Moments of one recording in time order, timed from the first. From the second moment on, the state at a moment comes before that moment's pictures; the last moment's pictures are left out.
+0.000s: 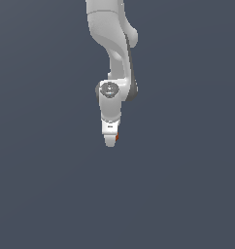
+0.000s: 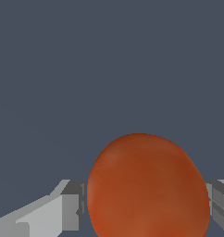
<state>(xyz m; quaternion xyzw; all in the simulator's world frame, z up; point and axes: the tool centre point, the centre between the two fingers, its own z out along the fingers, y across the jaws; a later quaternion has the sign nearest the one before) -0.076 -0.029 0.048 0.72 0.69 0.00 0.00</state>
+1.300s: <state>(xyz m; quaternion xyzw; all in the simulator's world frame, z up) -0.038 0.071 0.149 0.72 0.69 0.00 0.00</state>
